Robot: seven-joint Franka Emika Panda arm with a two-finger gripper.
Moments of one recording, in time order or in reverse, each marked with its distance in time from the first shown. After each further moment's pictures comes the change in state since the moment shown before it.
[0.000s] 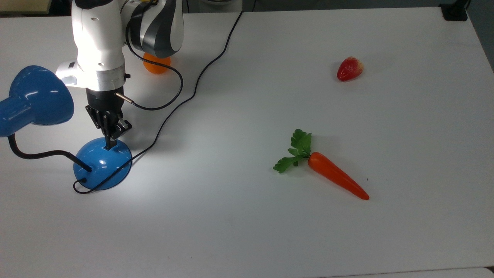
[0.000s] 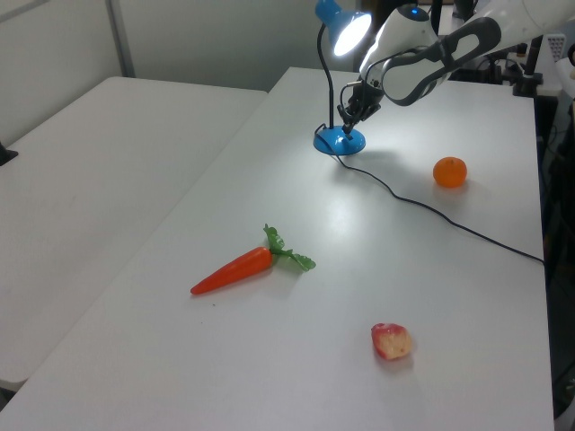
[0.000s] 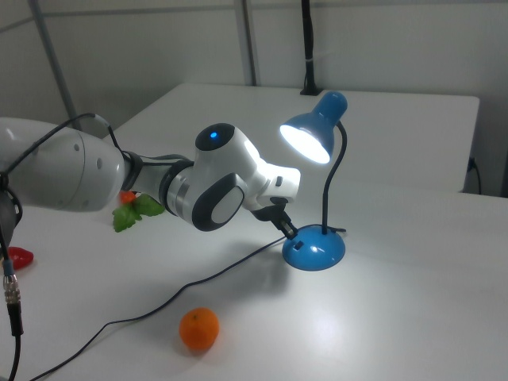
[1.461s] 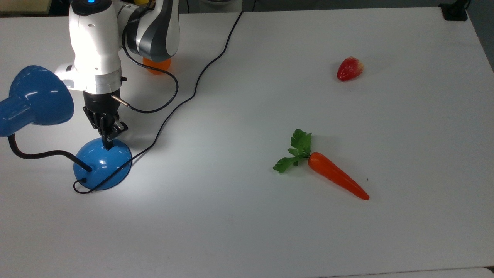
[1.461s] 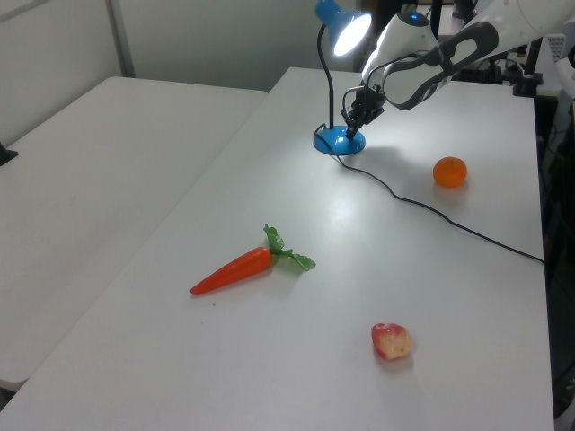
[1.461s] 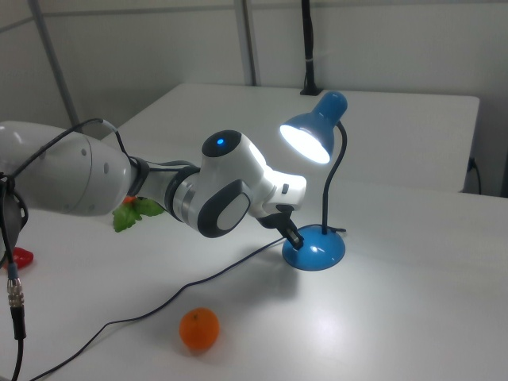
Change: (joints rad) arm -0.015 0.020 -0.007 0.002 -0.009 0.000 0.000
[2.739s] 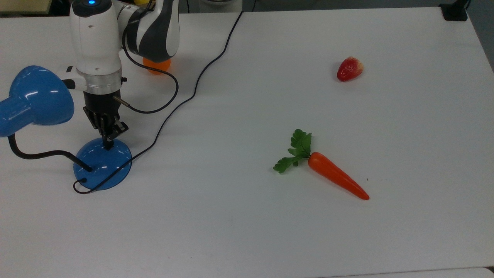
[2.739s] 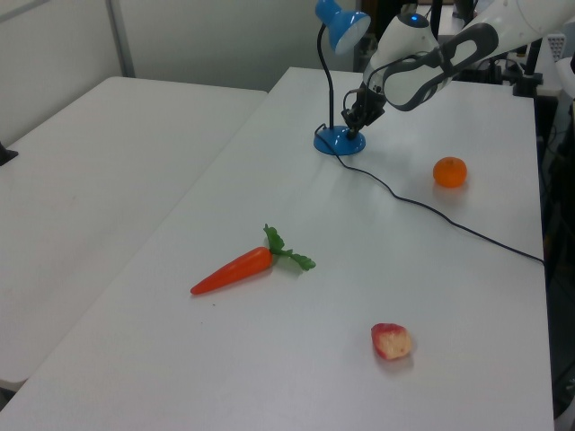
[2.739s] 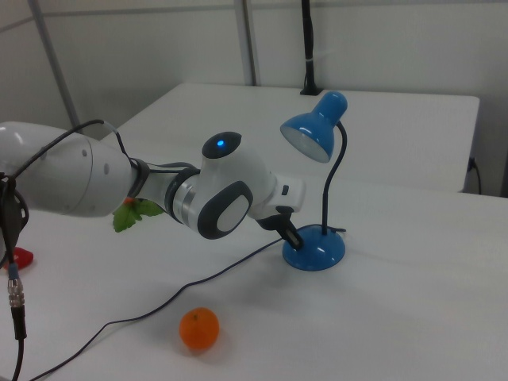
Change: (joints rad) arm 0.001 0.003 -0.001 -0.004 -0.004 0.001 0.000
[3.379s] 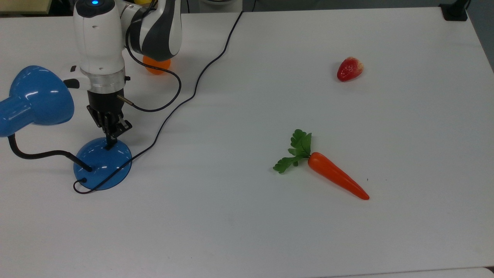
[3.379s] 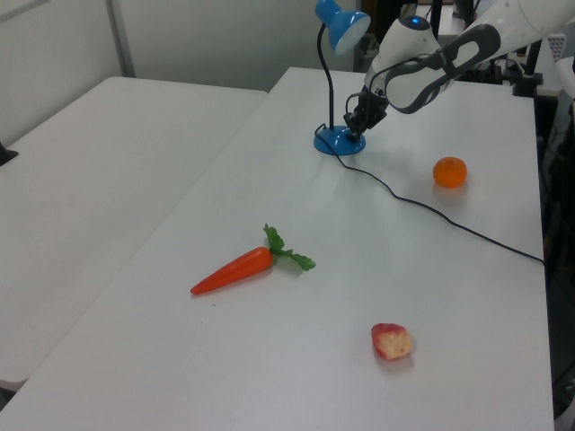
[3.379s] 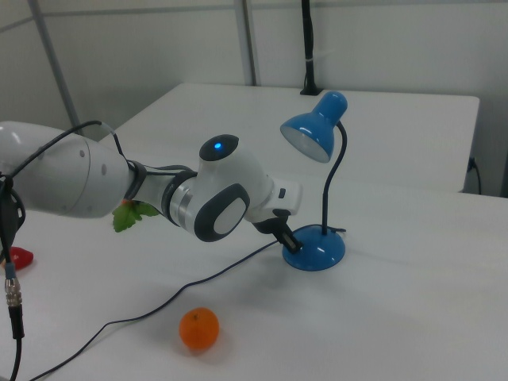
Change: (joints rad) arm 0.005 -0.012 0.000 -0.029 -0.006 0.000 -0.005
